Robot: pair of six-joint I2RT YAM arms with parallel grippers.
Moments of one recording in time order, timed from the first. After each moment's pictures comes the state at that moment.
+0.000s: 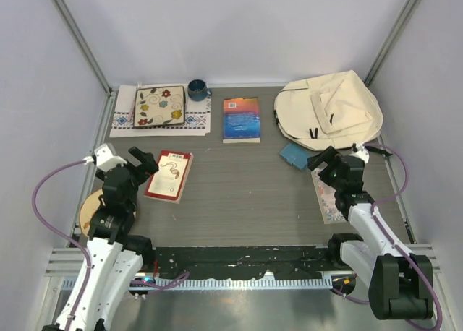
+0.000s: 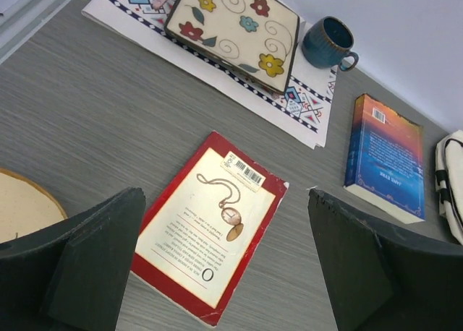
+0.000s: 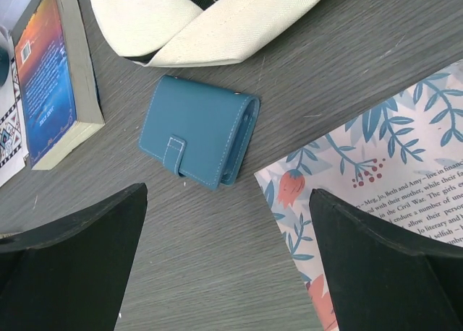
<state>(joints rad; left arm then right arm) -0.19 0.46 0.53 -0.33 -0.41 -0.55 -0.01 0.91 0.32 0.10 -0.01 0.68</state>
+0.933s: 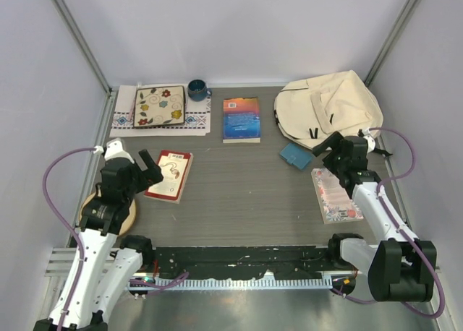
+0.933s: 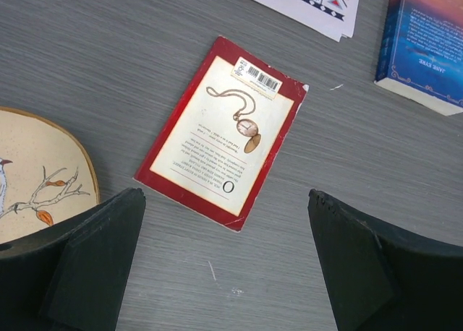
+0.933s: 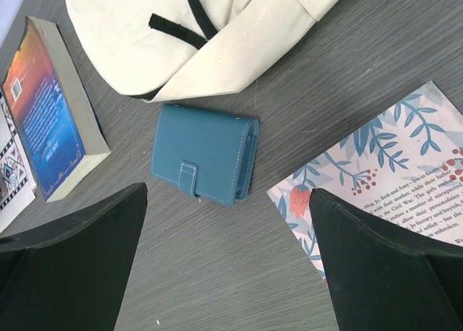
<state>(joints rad) -0.19 0.60 0.77 -0.73 -0.23 -0.49 -0.02 1.04 0.60 -0.19 0.04 0.74</state>
